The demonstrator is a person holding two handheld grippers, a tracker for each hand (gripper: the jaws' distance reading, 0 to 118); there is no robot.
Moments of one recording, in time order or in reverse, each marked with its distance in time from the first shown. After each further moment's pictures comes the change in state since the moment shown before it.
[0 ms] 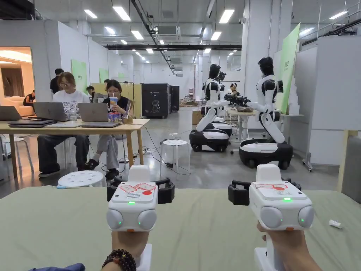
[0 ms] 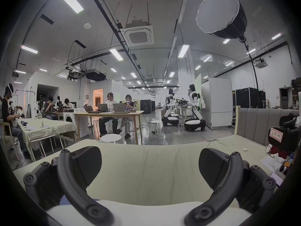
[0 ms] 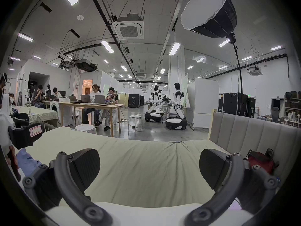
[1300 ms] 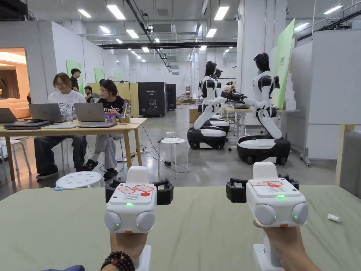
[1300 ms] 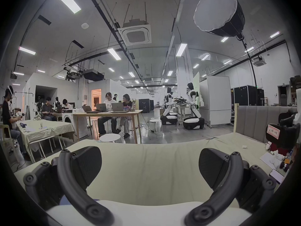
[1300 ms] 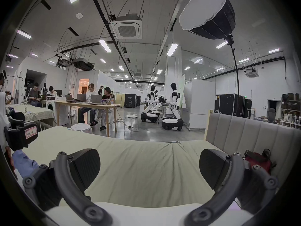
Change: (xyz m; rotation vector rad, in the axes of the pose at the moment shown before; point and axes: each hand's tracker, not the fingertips) left arm 0.002 -0.004 -0.001 -0.009 -0.015 -0.016; right arm -0.005 -0.002 -0.004 0.002 -0.045 0.009
